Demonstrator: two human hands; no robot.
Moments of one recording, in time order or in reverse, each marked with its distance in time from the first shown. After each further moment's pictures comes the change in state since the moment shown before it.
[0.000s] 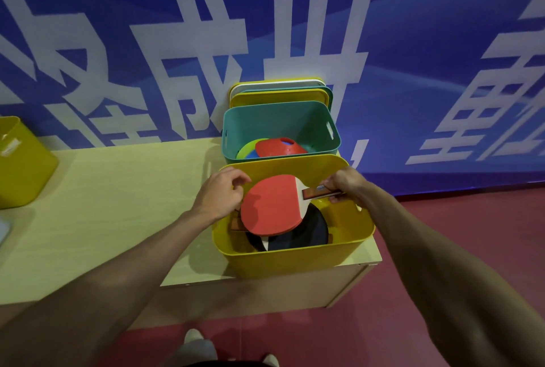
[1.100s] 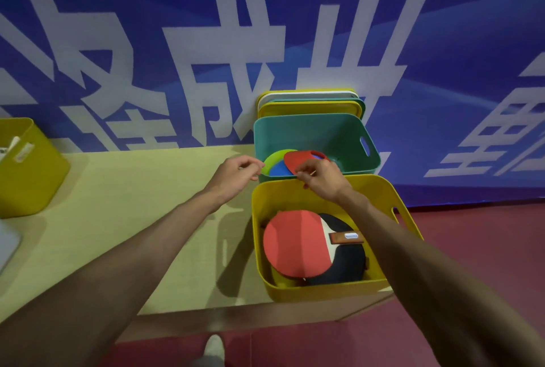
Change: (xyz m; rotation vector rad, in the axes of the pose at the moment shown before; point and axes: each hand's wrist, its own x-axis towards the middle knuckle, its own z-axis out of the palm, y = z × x) left_hand 0.058 -0.049 -0.067 -0.532 -0.129 -0.226; right_hand 0.022 -0.096 0.102 -0.427 0.128 -0.588
